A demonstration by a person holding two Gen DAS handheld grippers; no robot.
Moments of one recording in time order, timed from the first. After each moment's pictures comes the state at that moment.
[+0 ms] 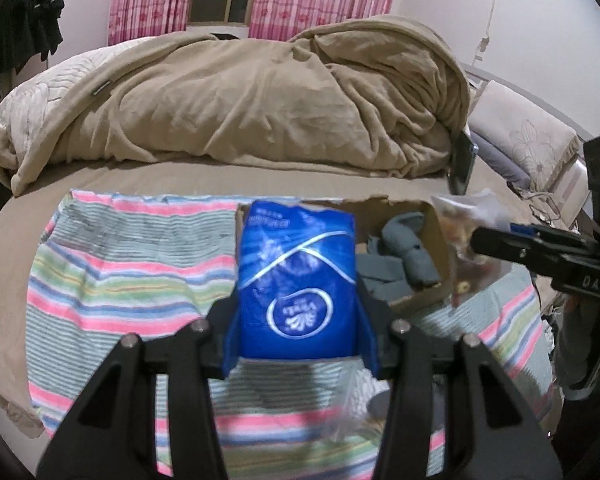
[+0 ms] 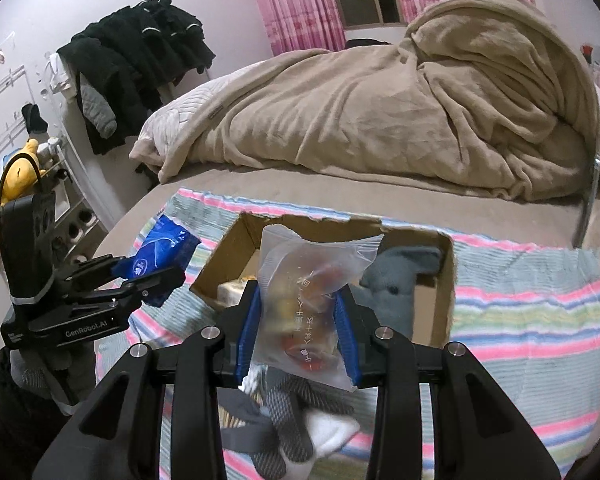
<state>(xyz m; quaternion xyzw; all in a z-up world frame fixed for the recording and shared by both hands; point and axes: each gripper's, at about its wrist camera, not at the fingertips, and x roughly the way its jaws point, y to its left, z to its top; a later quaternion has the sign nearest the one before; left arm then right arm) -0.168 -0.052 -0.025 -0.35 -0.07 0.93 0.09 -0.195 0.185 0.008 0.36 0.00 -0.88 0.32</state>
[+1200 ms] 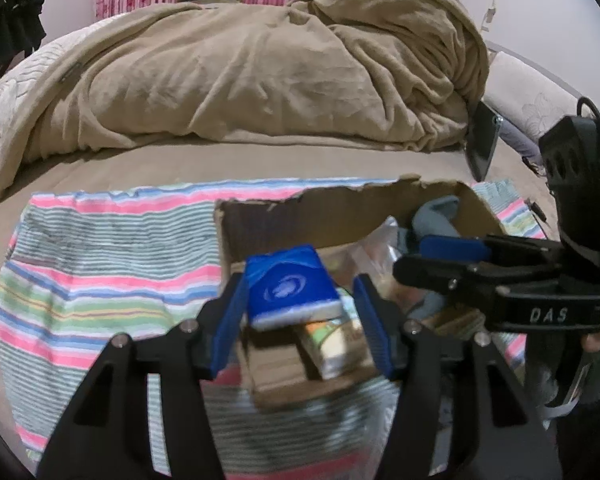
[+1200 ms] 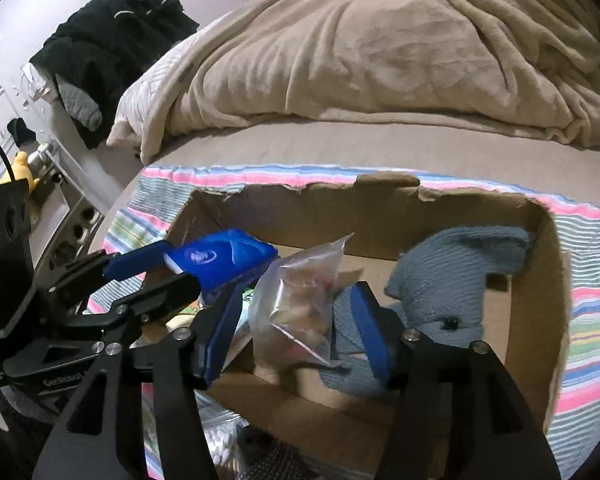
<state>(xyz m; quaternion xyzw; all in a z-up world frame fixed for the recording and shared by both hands) -0.228 -0.037 -0.063 -0.39 -0.04 0.91 0.09 -0.271 0.152 -0.066 0.44 -0.04 -0.83 0.33</state>
